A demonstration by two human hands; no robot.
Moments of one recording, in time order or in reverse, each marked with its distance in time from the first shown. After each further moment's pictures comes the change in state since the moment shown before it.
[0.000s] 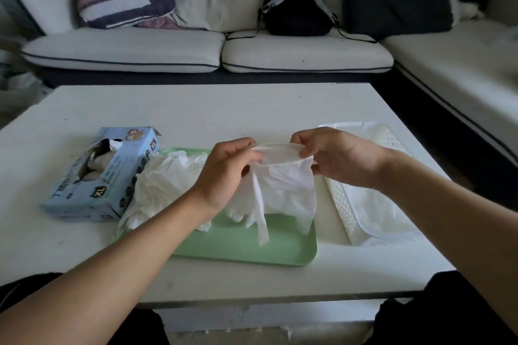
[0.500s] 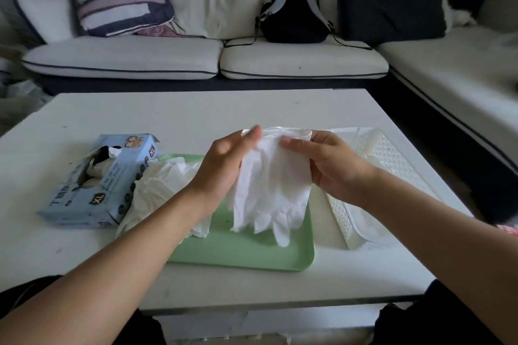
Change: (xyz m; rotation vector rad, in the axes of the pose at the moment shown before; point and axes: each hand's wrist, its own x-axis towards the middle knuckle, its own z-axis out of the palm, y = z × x) left_hand 0.008 0.022 0.002 0.011 -0.008 -0.033; right_hand 0.003 0.005 0.026 0.202 0.347 -0.129
